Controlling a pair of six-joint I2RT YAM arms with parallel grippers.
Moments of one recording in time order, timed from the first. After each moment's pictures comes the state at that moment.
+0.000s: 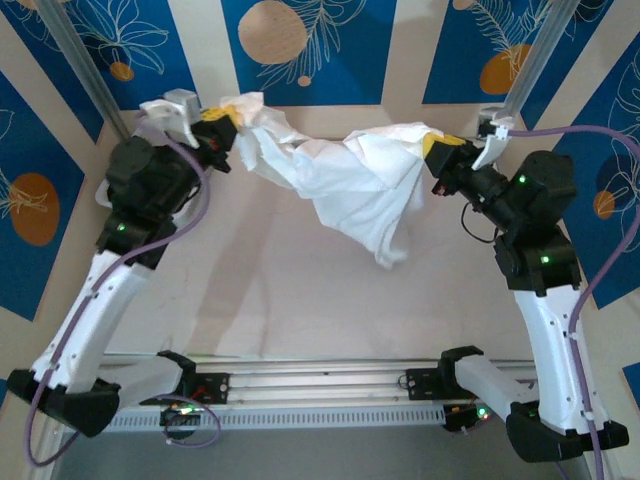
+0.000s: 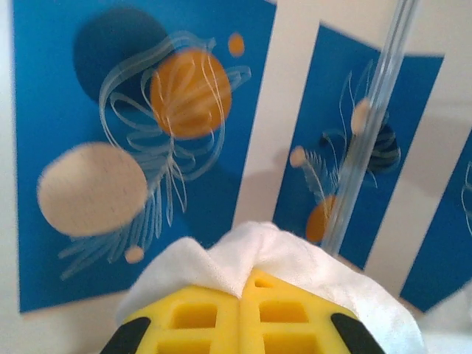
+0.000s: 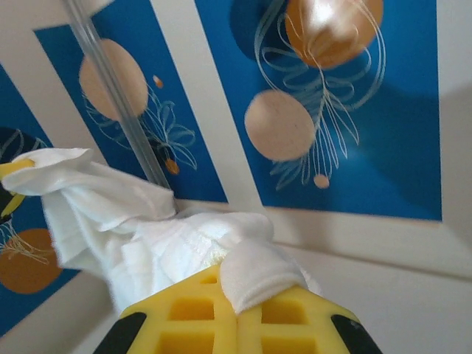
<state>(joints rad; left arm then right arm) -0.41 1.13 1.42 -0.10 0.11 -0.21 0.17 0.96 1.44 -0.44 -0.41 0.32</state>
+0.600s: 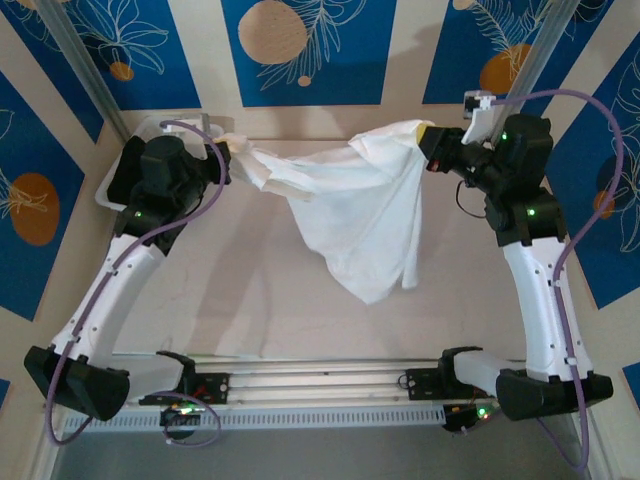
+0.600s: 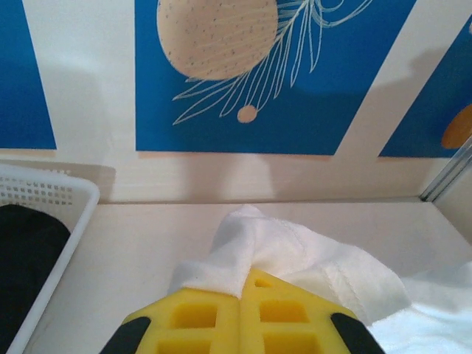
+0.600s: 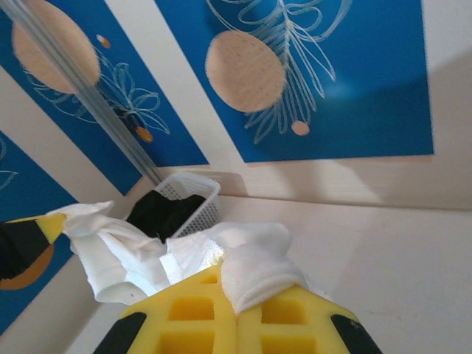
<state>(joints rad) -0.31 1.21 1.33 -0.32 -0.01 -0.24 0.11 1.17 1.56 -0.54 -0.48 0.36</state>
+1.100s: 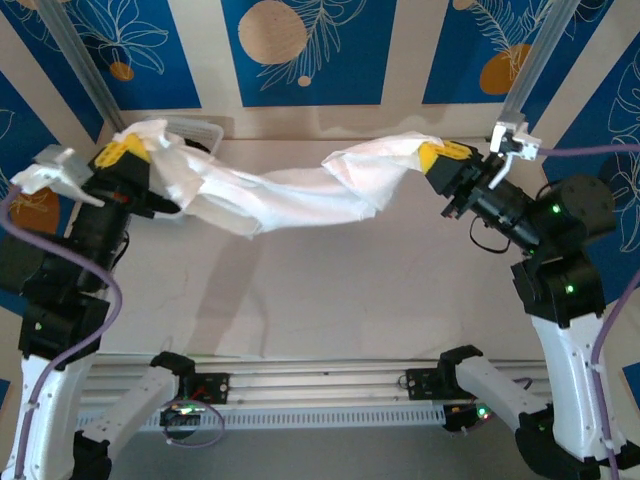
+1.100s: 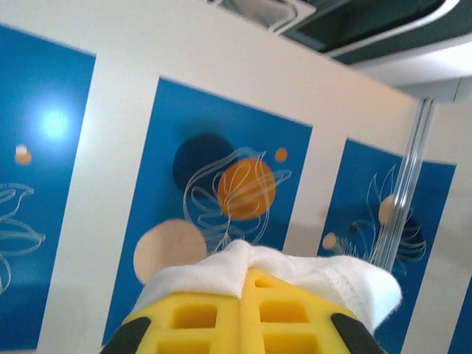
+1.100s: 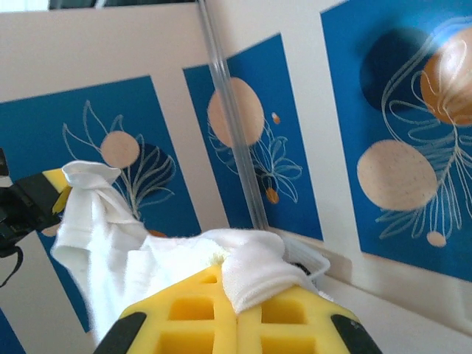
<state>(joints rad) -0.31 0.76 1.39 -0.23 0.01 -0.26 0.26 0.88 1.49 -0.35 -0.57 0.40</state>
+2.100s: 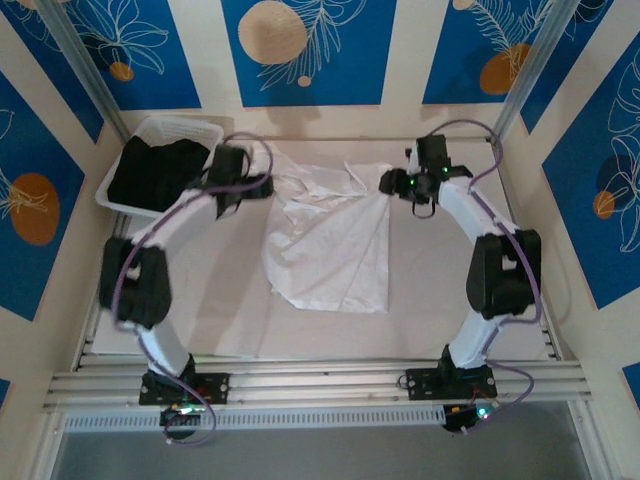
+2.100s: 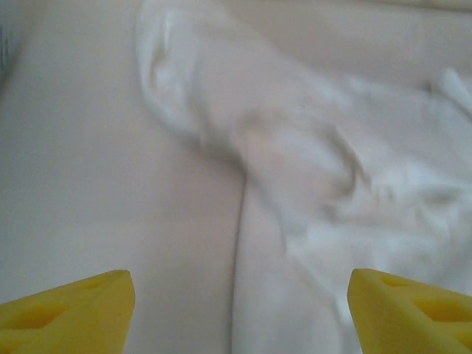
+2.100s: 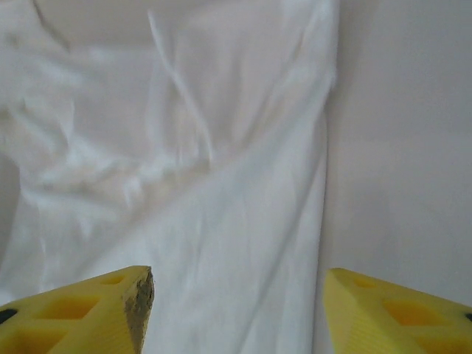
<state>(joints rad) -0.31 1.65 1.22 -0.32 0.00 -0.30 0.16 1.69 1.33 -0.59 -0.23 0.35</state>
